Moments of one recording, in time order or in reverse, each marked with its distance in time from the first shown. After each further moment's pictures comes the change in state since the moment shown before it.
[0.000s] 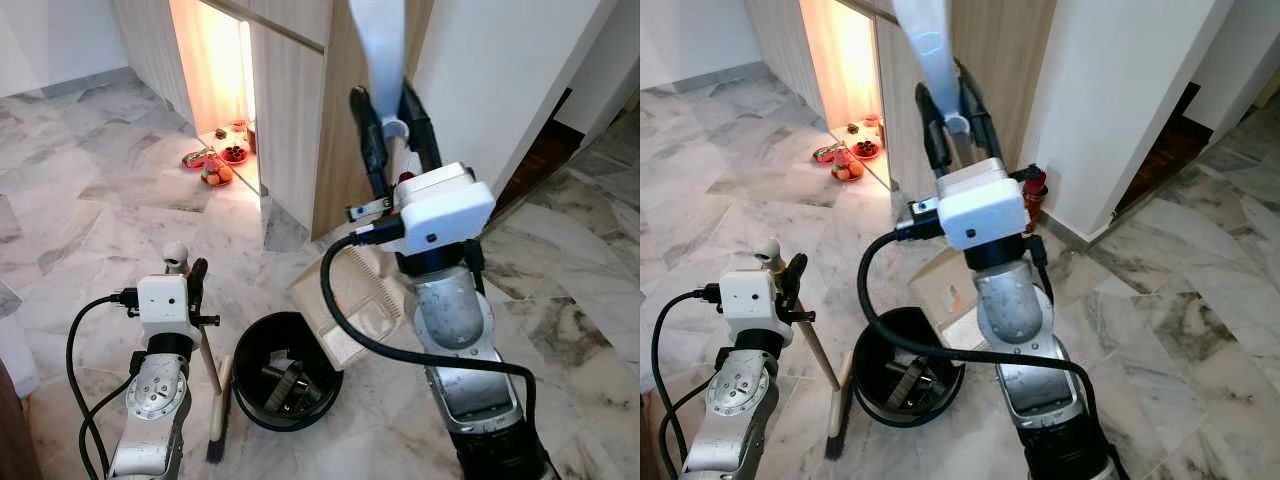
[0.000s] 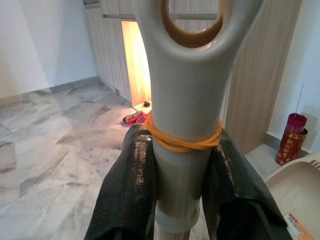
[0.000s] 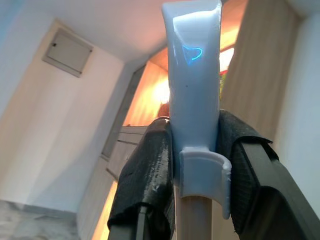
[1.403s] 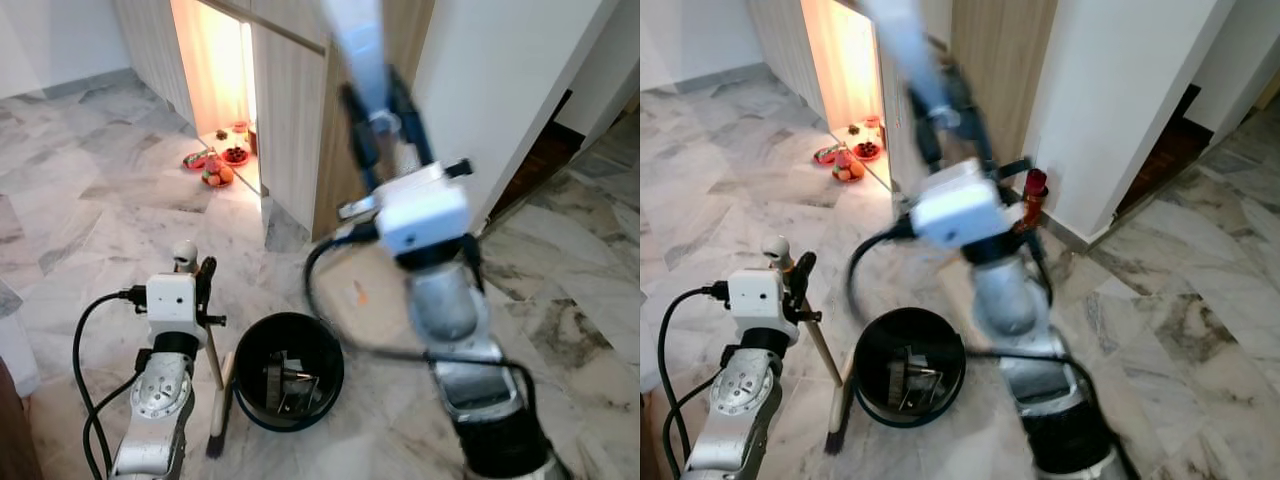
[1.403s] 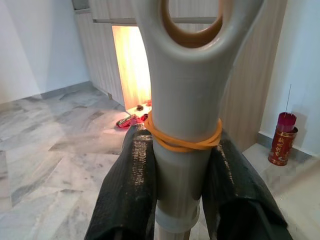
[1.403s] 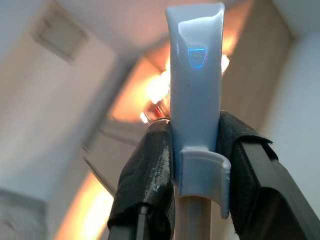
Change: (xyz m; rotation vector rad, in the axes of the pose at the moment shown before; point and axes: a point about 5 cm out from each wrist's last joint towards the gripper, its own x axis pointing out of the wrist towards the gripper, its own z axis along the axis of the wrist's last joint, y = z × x) left arm 0.000 -0.006 0.001 0.012 -0.008 -0.049; right arm 0.002 -0.015 -0.023 -0.194 0.059 -0.009
